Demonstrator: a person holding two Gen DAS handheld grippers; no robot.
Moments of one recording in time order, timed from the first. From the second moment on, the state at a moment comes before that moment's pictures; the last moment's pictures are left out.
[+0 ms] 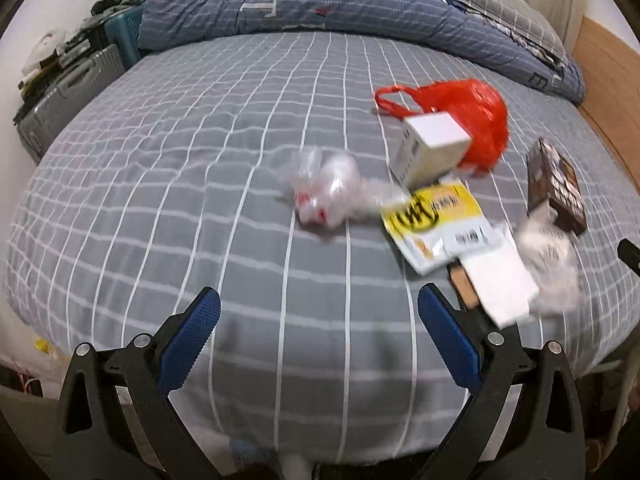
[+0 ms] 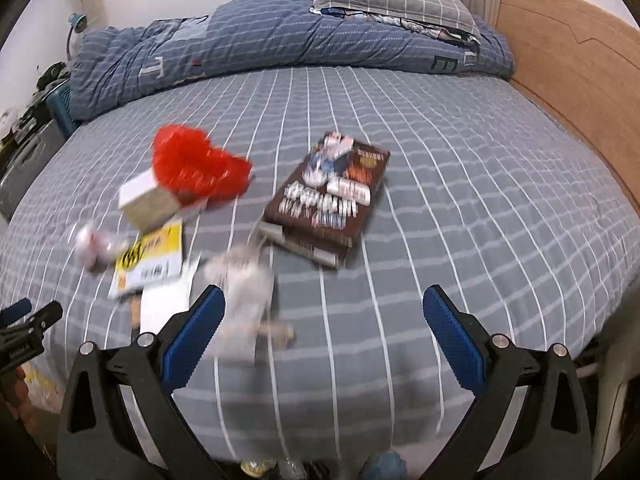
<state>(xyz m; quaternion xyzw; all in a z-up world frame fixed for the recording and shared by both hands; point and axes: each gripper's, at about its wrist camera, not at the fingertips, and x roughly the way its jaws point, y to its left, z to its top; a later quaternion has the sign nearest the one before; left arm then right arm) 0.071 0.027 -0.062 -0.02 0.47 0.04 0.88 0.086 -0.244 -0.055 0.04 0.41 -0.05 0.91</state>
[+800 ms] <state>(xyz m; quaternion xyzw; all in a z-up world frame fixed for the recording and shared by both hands) 0.170 0.027 -0.088 -0.01 0.48 0.02 0.88 0.235 -0.267 -0.099 0.09 0.49 -0.09 0.86</state>
